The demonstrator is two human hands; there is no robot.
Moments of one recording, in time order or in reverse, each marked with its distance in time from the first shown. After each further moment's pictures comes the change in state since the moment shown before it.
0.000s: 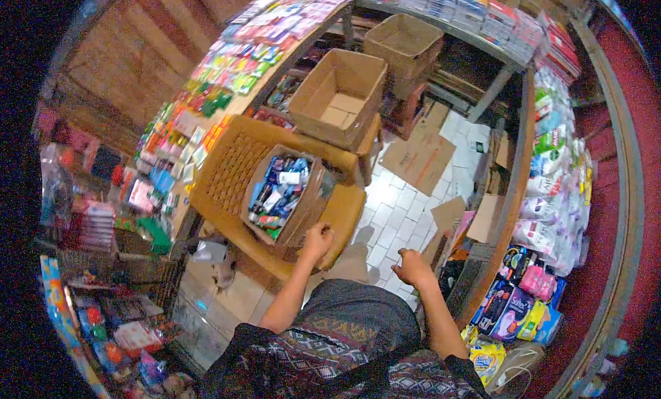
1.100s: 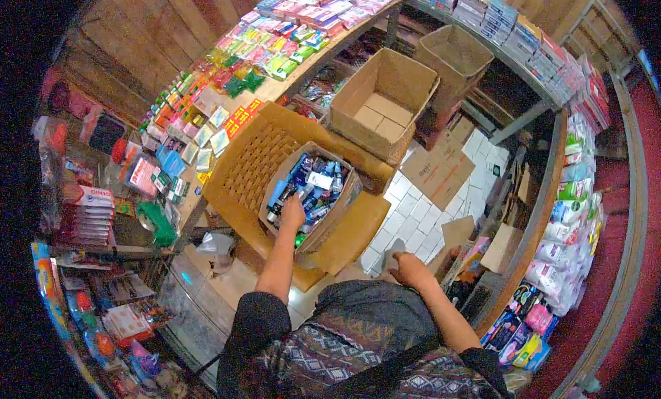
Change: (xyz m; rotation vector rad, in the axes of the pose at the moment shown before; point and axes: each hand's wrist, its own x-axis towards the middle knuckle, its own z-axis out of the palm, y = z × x) left_hand 0.148 -0.170 -0.109 0.485 0.249 -0.091; right_hand 0.102 -0.084 0.017 -0.098 -0.206 -0.188
